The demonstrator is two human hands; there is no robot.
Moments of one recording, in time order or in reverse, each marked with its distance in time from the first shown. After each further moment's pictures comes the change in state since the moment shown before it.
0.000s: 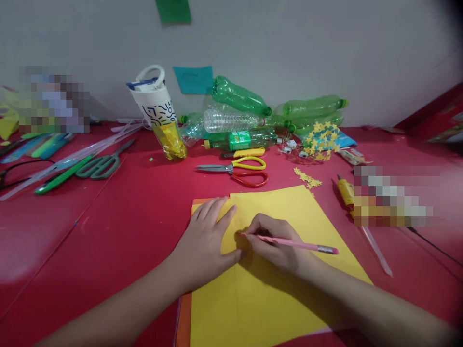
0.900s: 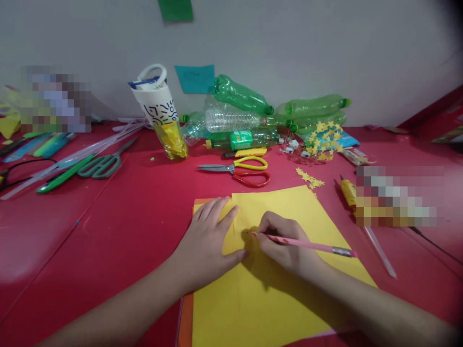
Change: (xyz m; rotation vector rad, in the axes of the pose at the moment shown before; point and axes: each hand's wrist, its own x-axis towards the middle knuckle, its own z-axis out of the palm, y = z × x) left_hand 0.000 -0.001 0.000 0.001 -0.002 0.003; right_hand -0.004 0.004 0.002 0.018 0.132 0.084
